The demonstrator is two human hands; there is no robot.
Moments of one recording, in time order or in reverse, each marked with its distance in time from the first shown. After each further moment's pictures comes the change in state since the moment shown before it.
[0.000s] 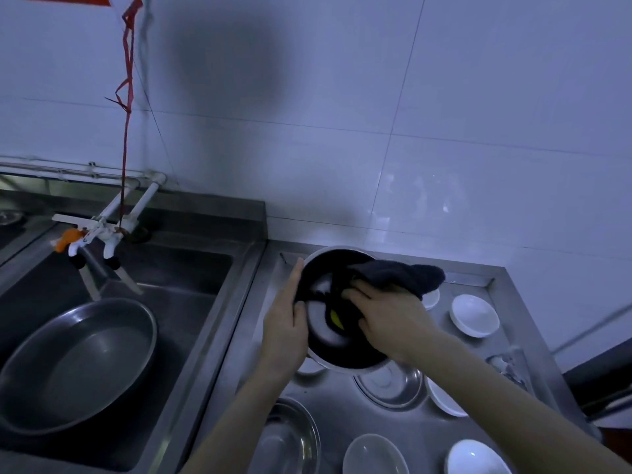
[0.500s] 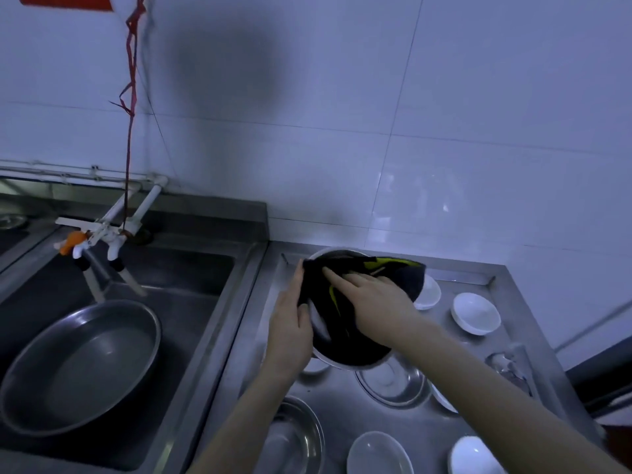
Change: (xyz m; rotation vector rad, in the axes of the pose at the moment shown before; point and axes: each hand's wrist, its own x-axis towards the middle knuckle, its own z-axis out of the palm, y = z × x) left_hand 0.000 -0.007 0.001 -0.029 -0.010 -0.015; right_hand 0.020 -0.013 -0.005 0.031 -0.150 0.032
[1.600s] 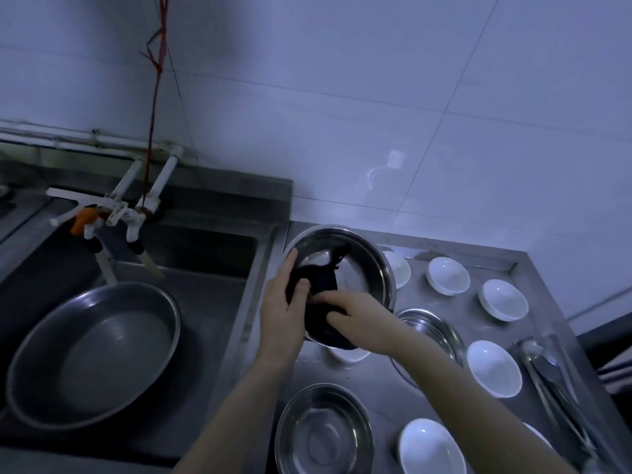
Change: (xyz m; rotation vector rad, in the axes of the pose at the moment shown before) left_hand 0.031 -0.055 -0.100 -0.237 0.063 -0.122; right_hand 0.059 -0.124 0.005 0.748 -0.221 0.117
